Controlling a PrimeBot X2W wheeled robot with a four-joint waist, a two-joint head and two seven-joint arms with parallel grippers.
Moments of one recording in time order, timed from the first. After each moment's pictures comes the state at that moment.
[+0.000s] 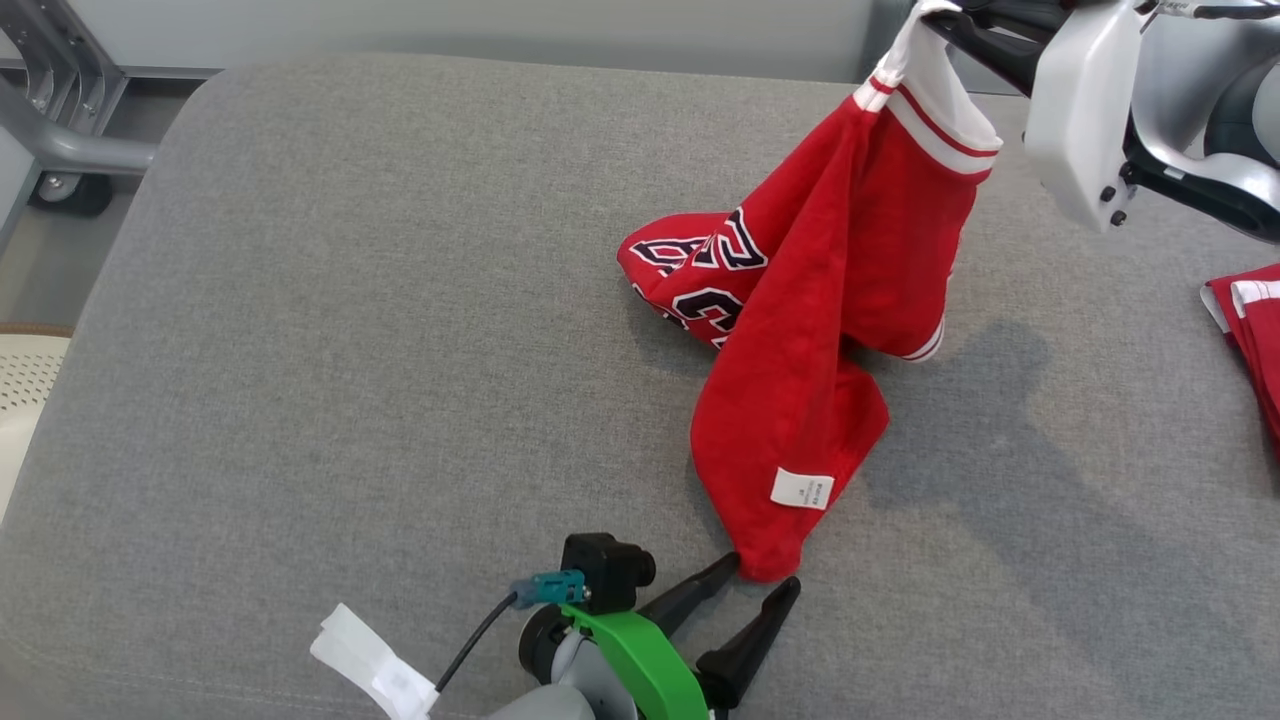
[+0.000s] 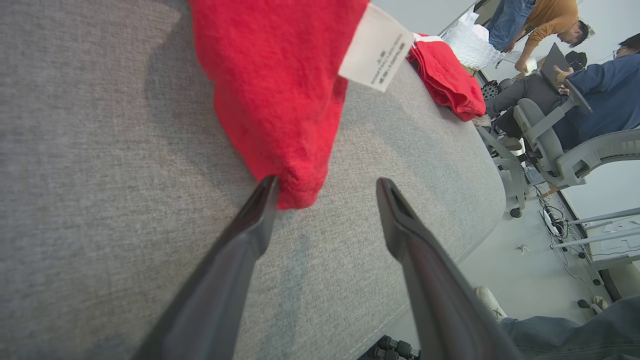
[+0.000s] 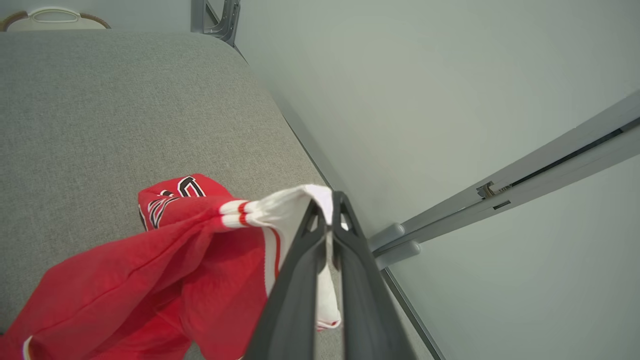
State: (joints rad) left arm -0.38 0.05 -1.14 0.40 -1.08 -0.07 -0.22; right arm -1.19 -0.73 1.11 0.09 0.70 0.13 0.41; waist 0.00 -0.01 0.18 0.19
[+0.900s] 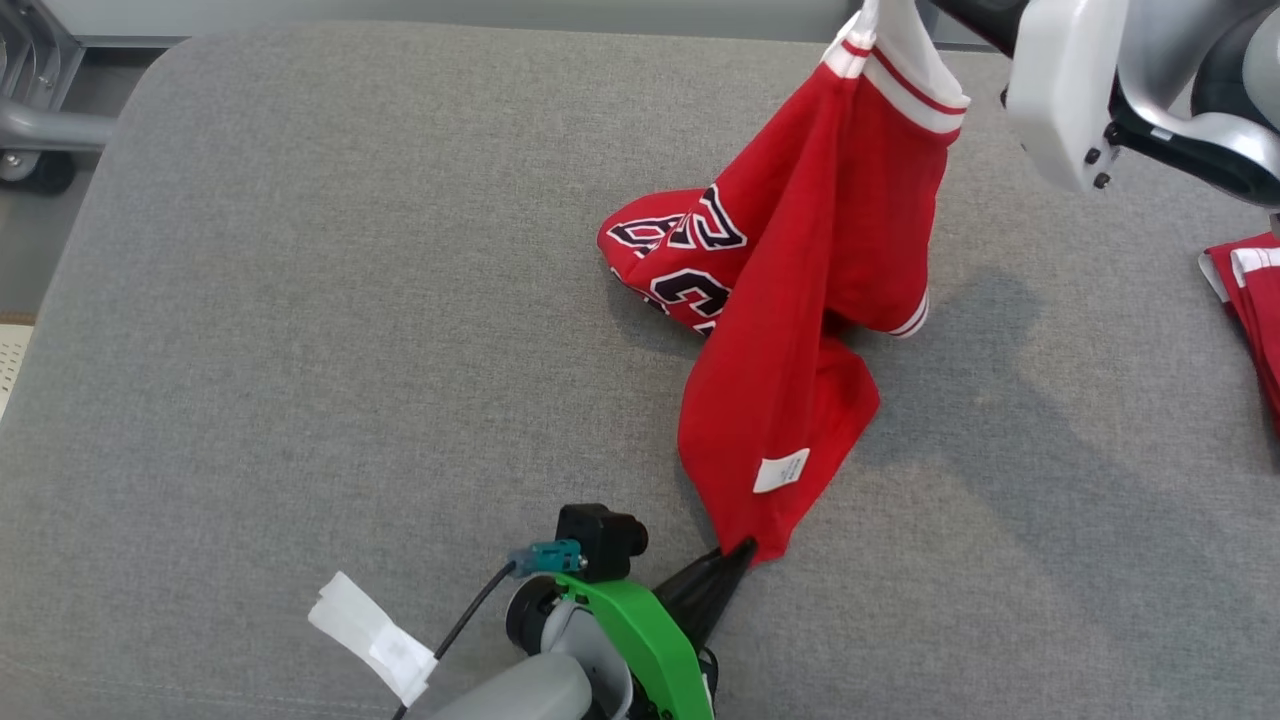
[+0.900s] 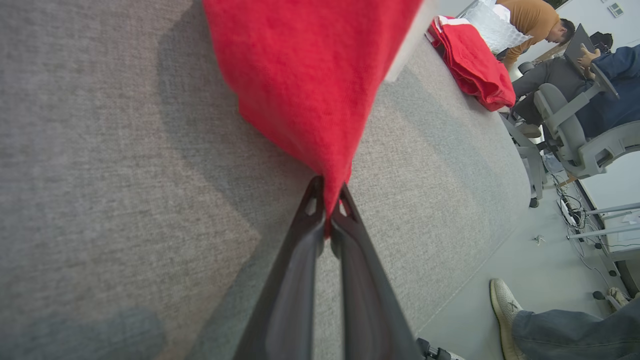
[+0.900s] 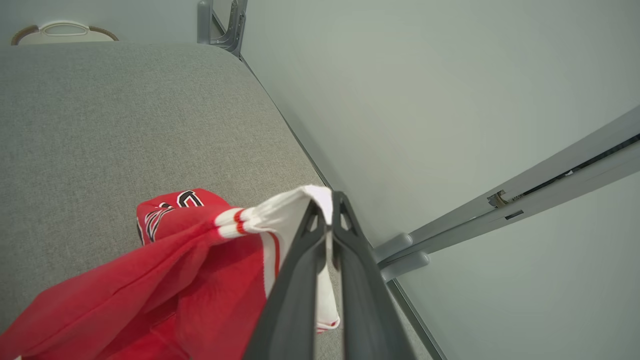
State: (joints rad) left arm -0.46 0.05 -1.19 0.44 -1.12 -0.03 -0.24; right arm -1.27 -0.69 1.14 0.10 0.73 0.13 0.39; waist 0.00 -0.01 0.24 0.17
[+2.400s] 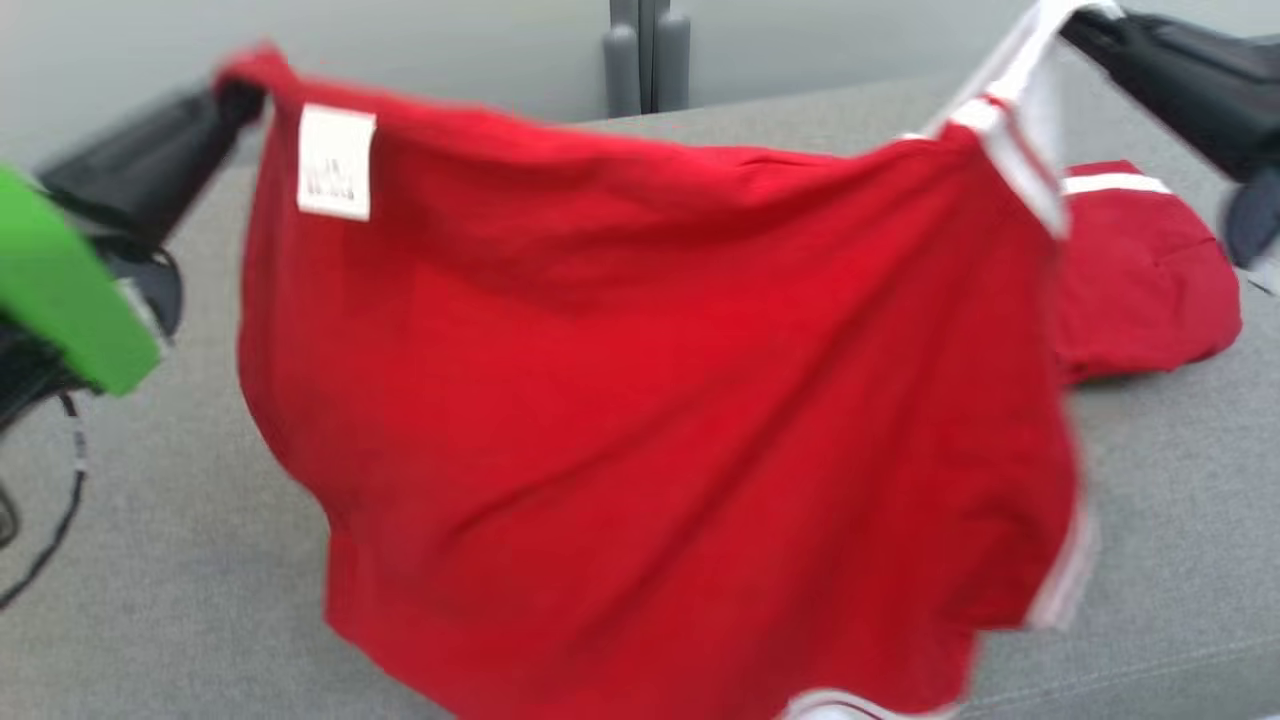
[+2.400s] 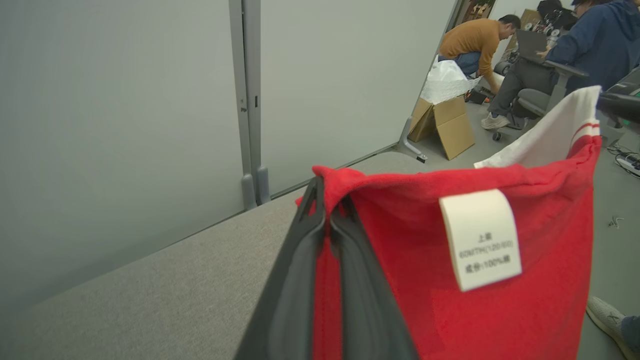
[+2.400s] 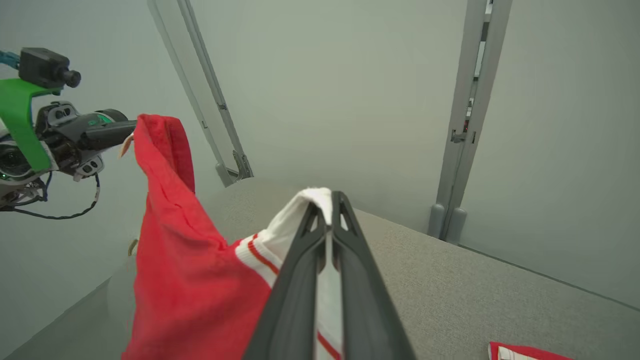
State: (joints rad) left arm -0.89 0.91 -0.74 -0.34 -1.42 0.12 0.28; right arm -0.89 -1.05 0.79 -0.44 1.42 -0.10 0.25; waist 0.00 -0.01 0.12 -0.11
